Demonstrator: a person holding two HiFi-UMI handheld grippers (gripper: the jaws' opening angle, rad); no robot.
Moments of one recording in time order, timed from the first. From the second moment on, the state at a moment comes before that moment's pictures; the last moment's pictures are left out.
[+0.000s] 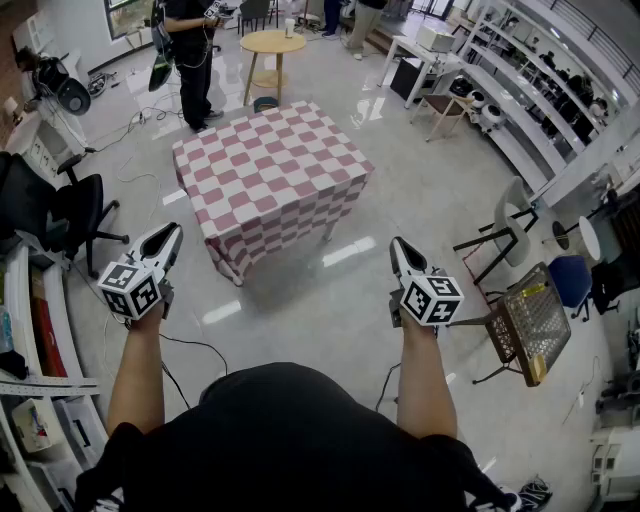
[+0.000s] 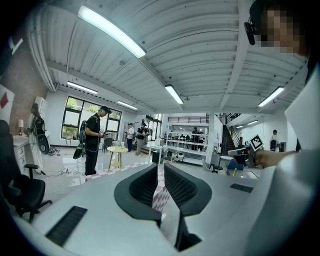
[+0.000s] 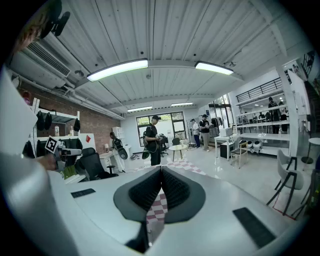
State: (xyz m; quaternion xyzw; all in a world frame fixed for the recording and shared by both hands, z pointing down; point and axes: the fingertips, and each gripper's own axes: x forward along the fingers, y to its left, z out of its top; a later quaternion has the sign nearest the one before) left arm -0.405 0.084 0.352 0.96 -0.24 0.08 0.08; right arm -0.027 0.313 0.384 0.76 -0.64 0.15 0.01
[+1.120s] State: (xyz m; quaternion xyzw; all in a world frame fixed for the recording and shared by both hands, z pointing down) left arm -0.334 0.039 0.387 0.96 -0.22 0.10 0.10; right arm 0.017 0.271 0.411 0.75 -0.64 0.17 0.01
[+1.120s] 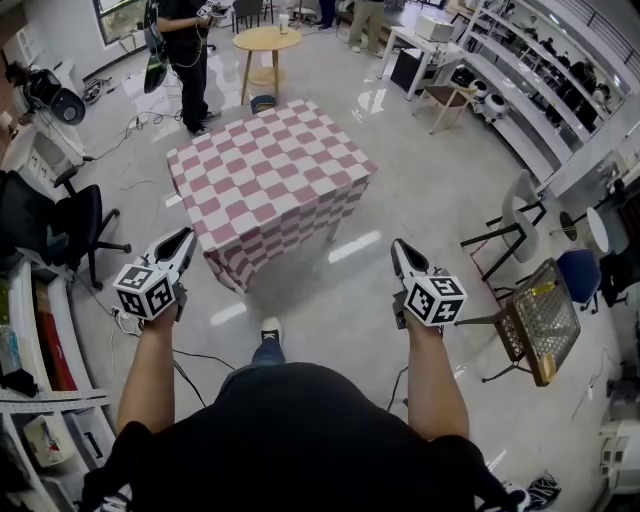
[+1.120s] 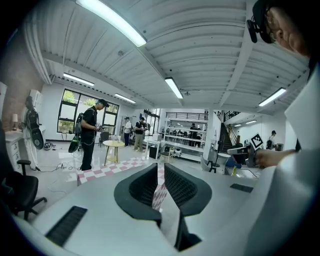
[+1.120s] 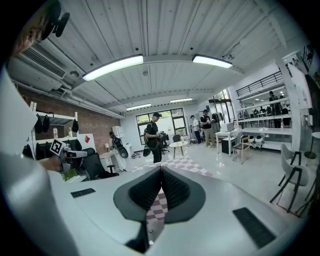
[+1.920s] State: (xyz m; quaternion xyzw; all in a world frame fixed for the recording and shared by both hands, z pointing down) left arm -0.271 -0.188 0.412 0.96 -0.22 0.11 0.12; right arm 0.086 0.056 0.419 0.76 -0.62 0.19 0.02
